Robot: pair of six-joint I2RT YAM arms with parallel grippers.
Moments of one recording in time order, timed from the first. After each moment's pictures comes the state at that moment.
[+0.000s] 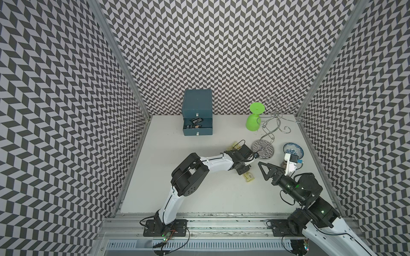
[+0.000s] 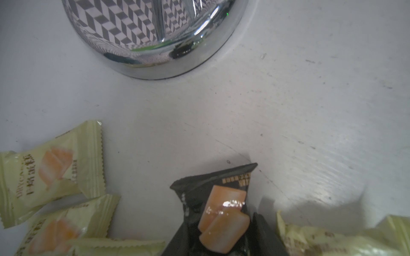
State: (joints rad) left arm -0.94 2.14 1.50 -0.37 -0.01 0.27; right arm 0.61 0.35 0.41 -0.19 -0.02 0.84
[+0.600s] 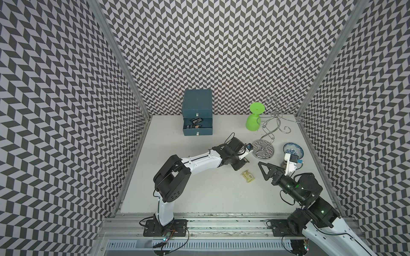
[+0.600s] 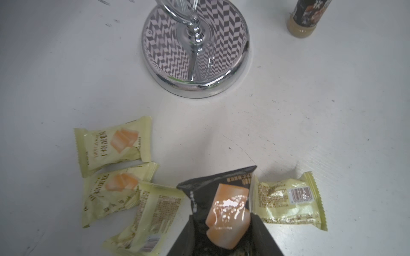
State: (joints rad) left arm -0.85 1.88 1.37 -0.36 0.15 0.17; right arm 0.61 0.35 0.41 -0.19 -0.02 0.84
